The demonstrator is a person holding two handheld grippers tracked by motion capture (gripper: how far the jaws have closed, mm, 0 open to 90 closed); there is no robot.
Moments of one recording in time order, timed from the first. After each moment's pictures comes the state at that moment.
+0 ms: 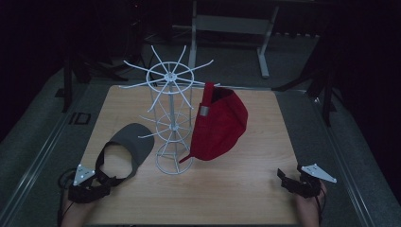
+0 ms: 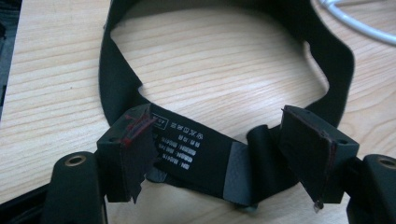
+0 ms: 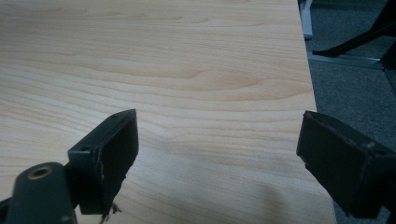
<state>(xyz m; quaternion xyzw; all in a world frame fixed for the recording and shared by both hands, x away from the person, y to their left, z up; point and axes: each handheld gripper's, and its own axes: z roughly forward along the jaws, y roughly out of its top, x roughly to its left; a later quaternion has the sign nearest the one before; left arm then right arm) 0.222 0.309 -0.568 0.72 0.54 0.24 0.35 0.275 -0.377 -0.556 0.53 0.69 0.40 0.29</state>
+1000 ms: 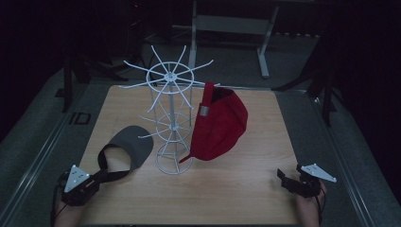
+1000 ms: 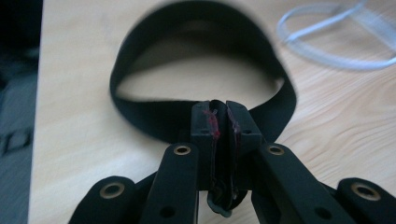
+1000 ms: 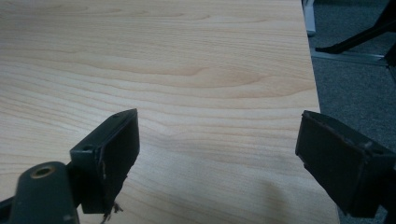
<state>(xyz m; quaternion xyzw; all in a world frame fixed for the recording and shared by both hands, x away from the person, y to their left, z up) 0.205 0.316 -0.545 0.73 0.47 0.28 0.41 0.276 -0.377 -0.556 0.53 0.69 0.40 0.28</state>
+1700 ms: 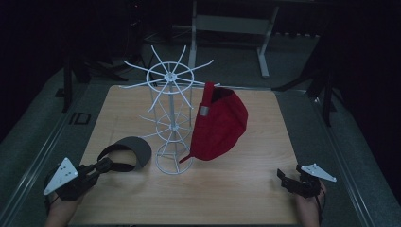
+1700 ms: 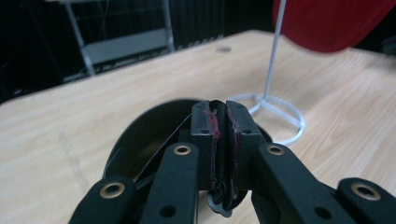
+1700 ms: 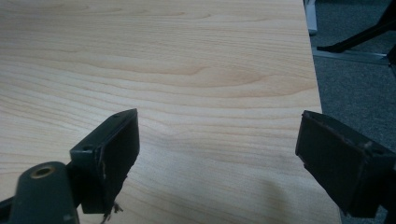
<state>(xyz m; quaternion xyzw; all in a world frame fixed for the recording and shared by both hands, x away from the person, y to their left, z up) 0.211 0.317 -0.496 0.72 0.33 0.28 0.54 0.276 -0.377 -0.556 0.53 0.69 0.40 0.28</state>
